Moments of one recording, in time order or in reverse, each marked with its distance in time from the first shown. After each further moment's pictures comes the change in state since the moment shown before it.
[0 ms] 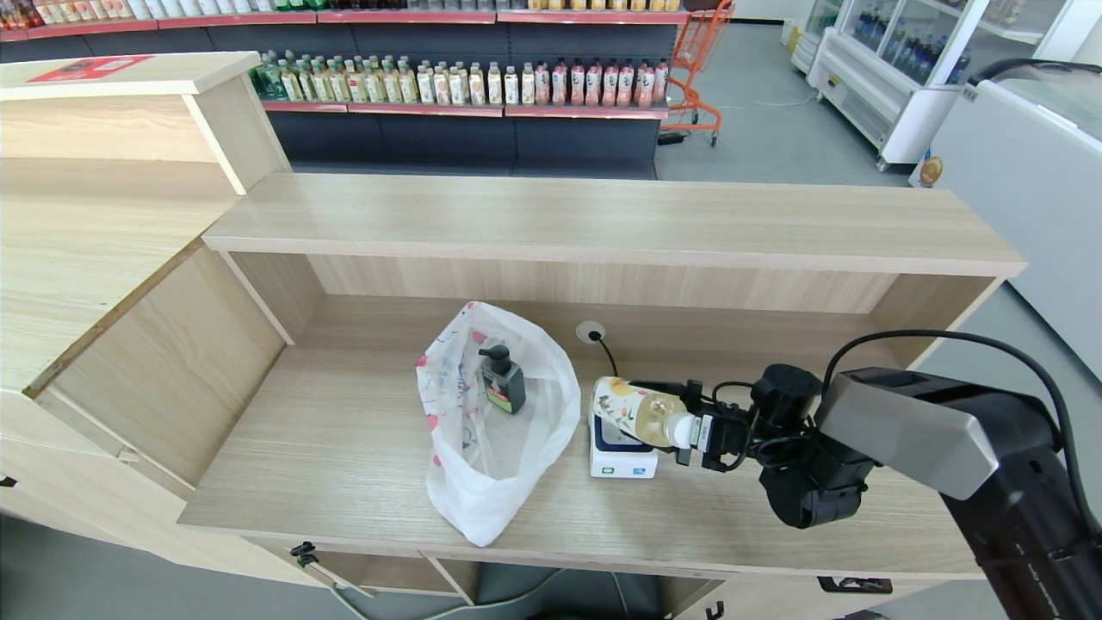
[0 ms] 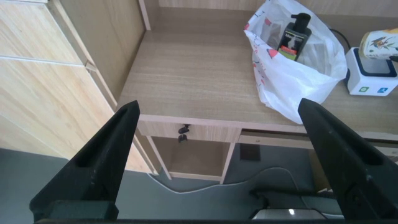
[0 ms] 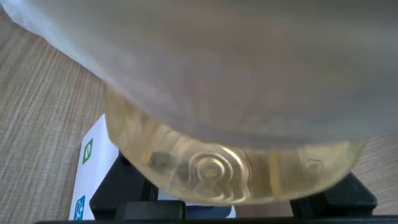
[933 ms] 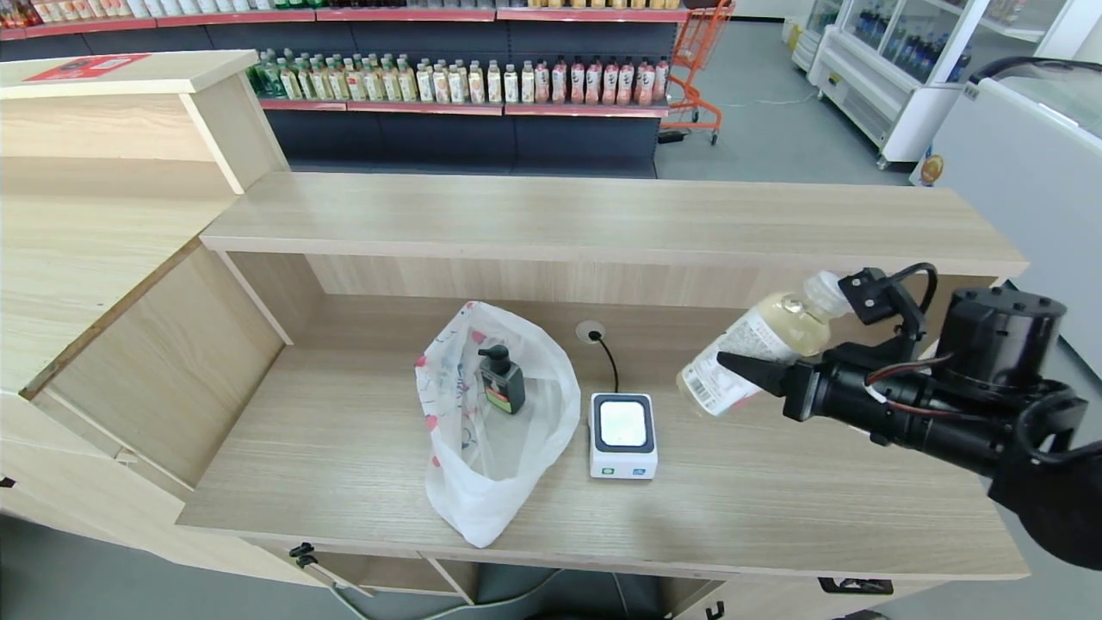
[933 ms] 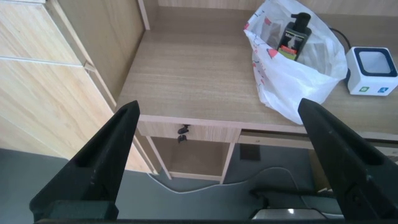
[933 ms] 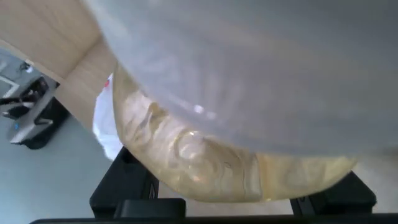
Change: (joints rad) left arm 0.000 0.000 0.000 0.000 0.000 0.000; right arm 0.041 -0.921 0.556 0.575 -0.656 1.101
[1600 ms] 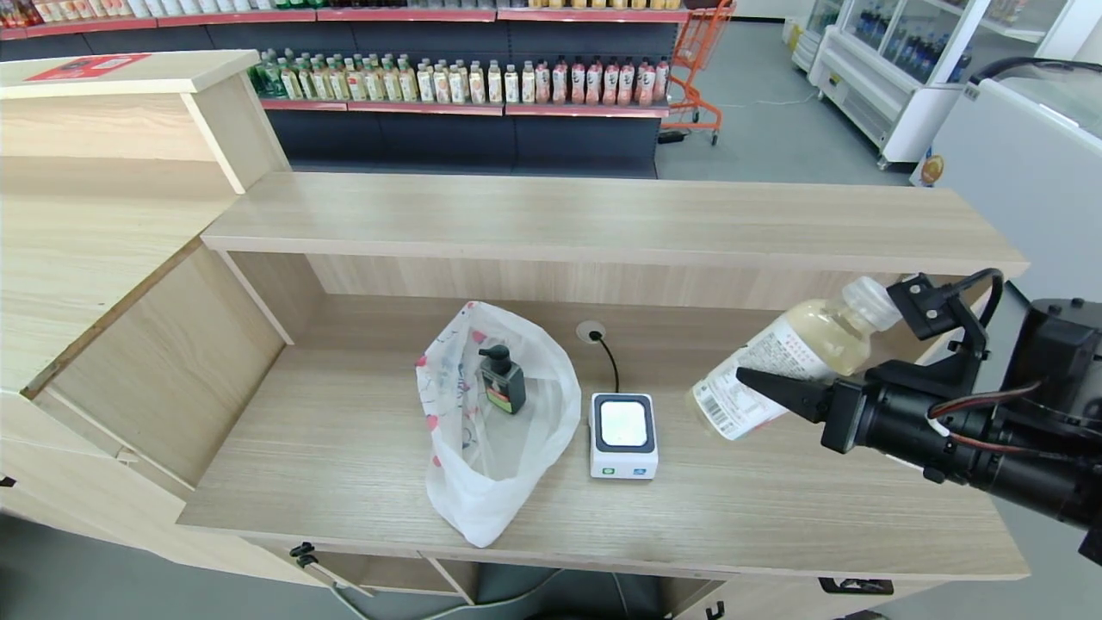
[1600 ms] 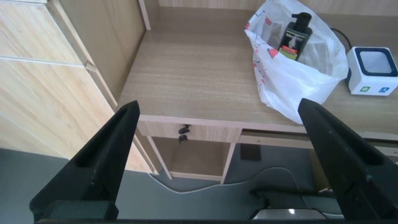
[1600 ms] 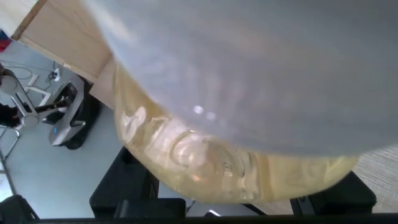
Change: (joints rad) left arm 0.000 0.000 0.000 0.000 0.000 0.004; right arm 0.051 -0.160 0.101 0.044 -0.018 0.034
